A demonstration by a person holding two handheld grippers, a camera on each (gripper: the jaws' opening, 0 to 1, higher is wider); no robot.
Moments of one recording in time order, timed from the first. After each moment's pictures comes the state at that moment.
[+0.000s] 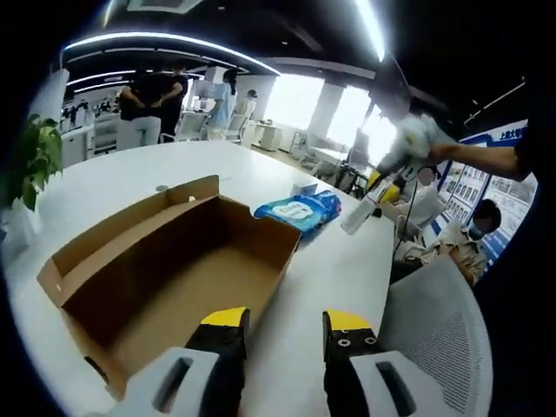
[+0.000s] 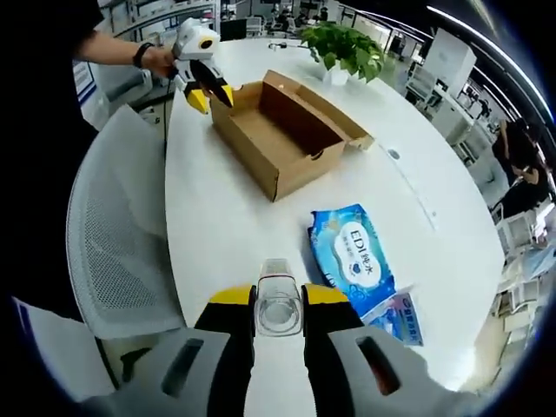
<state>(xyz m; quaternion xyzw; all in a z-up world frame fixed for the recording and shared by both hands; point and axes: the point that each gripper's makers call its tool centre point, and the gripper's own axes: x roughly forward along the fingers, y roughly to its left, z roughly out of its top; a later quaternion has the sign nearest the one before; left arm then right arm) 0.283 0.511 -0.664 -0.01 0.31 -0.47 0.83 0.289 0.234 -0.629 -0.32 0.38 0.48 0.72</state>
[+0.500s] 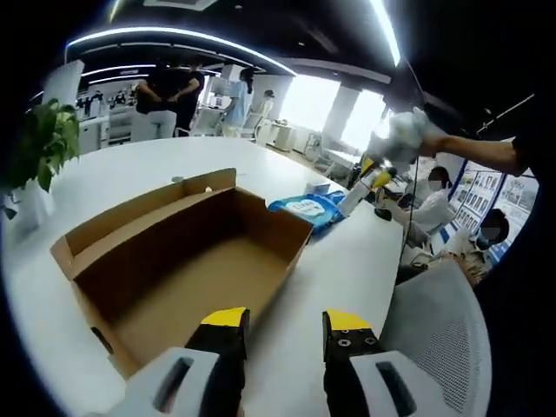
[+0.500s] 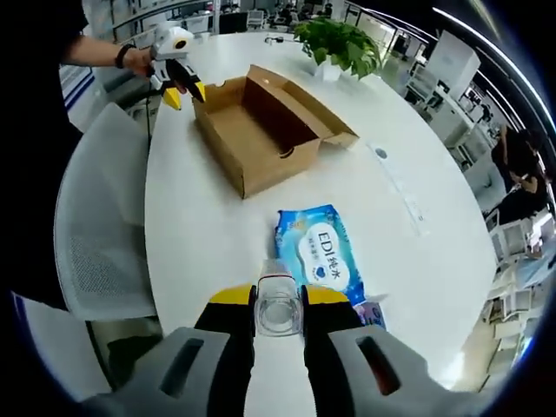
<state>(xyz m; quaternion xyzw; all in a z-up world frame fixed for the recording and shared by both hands) 0.277 0.530 -0.668 -0.02 0.32 -0.43 0.84 0.338 0.221 -0.623 -0.35 0.38 0.48 0.71</state>
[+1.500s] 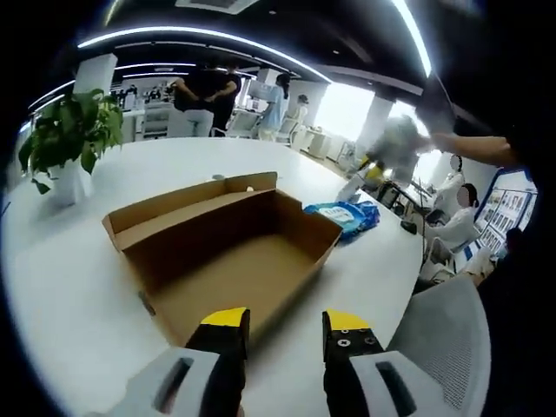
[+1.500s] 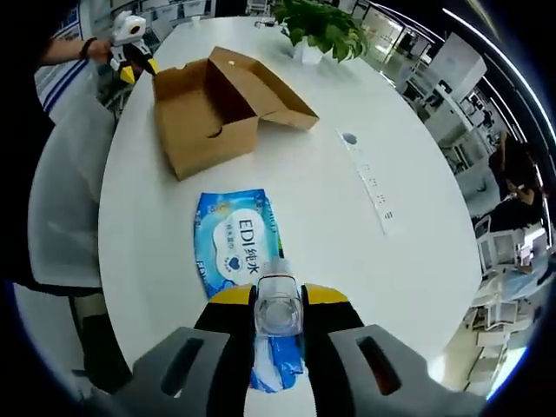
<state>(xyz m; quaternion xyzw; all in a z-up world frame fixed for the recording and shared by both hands) 0.278 0.570 -0.661 -0.04 0.33 -0.36 0.87 0.446 0.187 -0.635 -0.39 0.39 0.46 0.70</state>
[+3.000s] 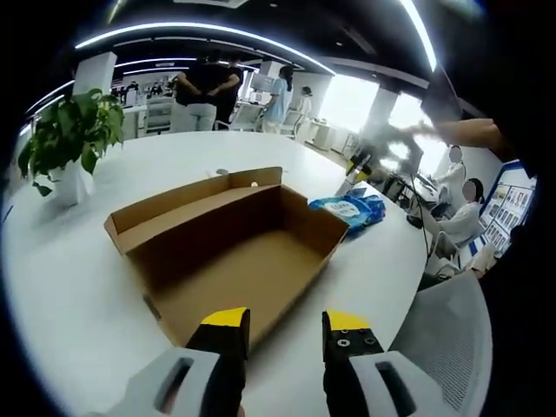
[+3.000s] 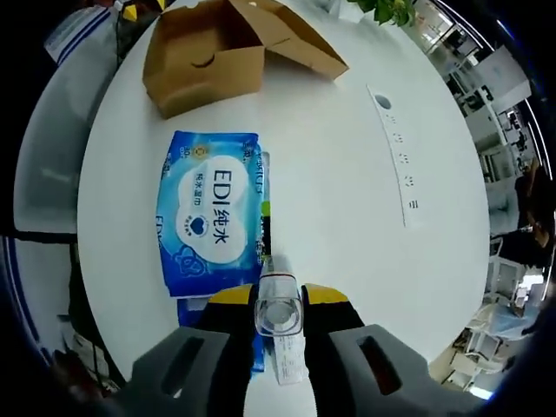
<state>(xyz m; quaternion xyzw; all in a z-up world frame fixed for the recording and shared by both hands) 0.283 0.571 -0.662 -0.03 0.35 -0.35 0.87 0.474 0.171 -0.696 -0.48 0.44 0.49 0.58</state>
